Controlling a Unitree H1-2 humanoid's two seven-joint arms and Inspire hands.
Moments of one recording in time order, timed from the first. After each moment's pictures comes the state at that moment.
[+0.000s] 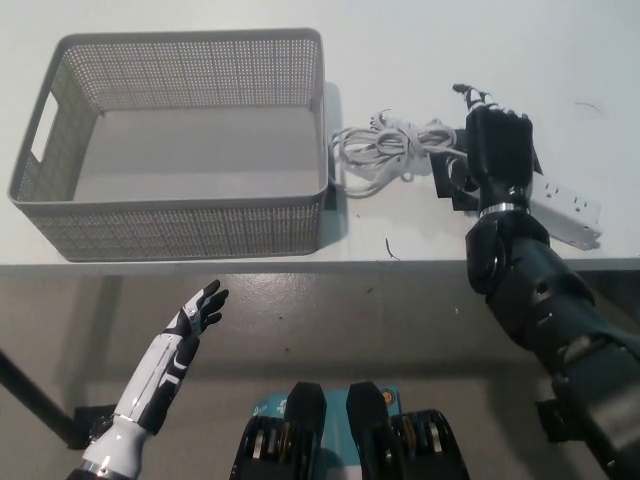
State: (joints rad) left_arm -0.06 0.20 -0.06 0.07 0.03 -0.35 -0.16; right_arm -1.08 -0.08 0.34 1.43 -0.72 -0.15 -0.79
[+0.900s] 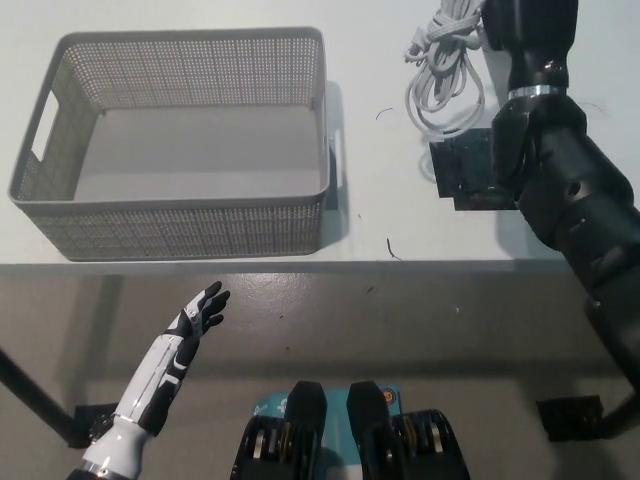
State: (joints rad) left_arm -0.06 0.20 -0.06 0.07 0.02 -0.34 -0.18; right_arm -1.28 -0.17 0.43 1.39 -0.72 -0.20 -0.98
